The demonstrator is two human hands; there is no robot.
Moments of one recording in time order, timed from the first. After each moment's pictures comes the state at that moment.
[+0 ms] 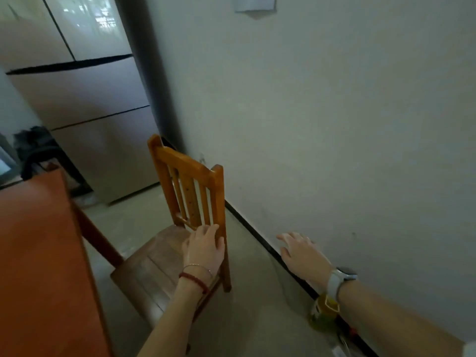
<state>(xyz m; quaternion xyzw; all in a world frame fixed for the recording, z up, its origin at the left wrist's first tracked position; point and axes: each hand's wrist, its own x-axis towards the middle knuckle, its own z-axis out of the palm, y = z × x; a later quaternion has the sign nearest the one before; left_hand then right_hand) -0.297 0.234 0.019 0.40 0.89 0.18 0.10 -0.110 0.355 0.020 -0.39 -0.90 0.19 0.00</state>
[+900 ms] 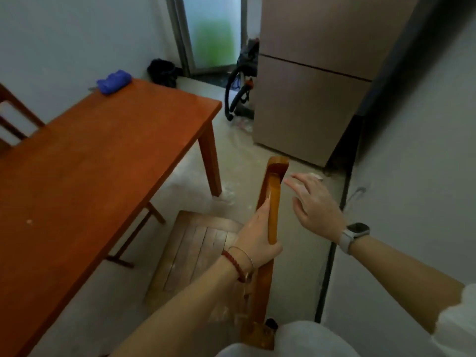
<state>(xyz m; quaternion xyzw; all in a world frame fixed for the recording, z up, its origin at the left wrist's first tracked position) -0.568 0.465 0.015 0.04 0.90 0.41 0.12 -0.633 0.628 0.023 0.29 -0.94 0.17 0.09</state>
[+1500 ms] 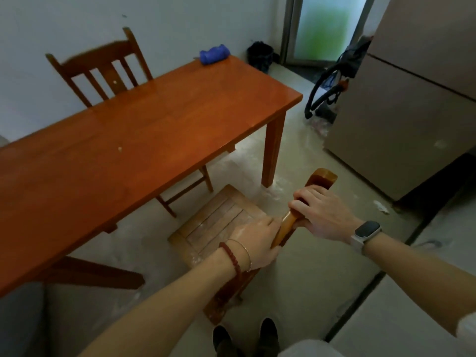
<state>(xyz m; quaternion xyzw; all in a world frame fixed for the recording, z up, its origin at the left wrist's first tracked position) -0.529 0.456 0.031 -0.05 0.97 0.20 0.11 -0.670 0.591 0.019 0.62 -0.78 0.00 0.07</state>
